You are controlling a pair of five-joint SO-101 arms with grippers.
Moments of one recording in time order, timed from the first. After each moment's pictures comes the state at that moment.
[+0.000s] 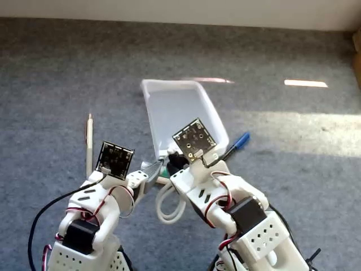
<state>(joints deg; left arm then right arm) 13.6 -103.6 86.9 56.0 3.7 -37.0 -67.6 60.3 53.7 6.2</state>
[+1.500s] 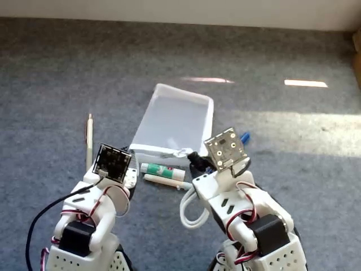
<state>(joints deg) 7.7 -104.2 84.9 57.2 -1.7 -25.3 -82.3 60.2 66.2 7.1</state>
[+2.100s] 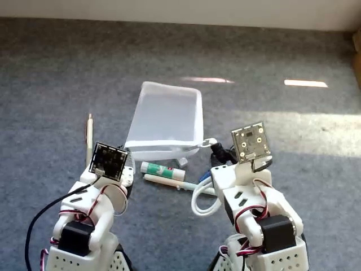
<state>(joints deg) 6.2 -104.2 84.8 57.2 -1.7 -15.2 -83.3 60.2 66.2 6.1</state>
